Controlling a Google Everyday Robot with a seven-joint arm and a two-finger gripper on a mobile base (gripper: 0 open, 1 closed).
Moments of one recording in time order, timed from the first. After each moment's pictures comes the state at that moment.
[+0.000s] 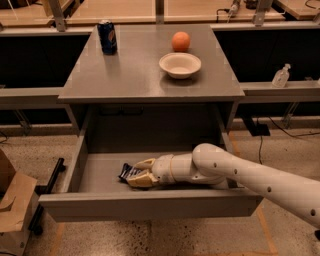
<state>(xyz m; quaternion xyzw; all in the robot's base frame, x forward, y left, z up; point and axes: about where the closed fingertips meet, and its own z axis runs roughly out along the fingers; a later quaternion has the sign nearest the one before) 0.550 0.076 0.608 -0.46 0.71 0.38 0.37</state>
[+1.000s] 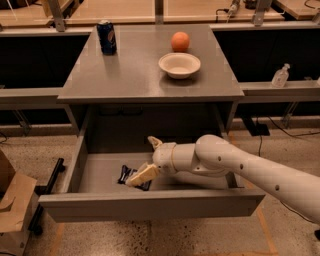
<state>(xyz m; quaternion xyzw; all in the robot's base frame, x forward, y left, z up) 0.577 0.069 0.657 -0.48 0.68 0.33 0.44</state>
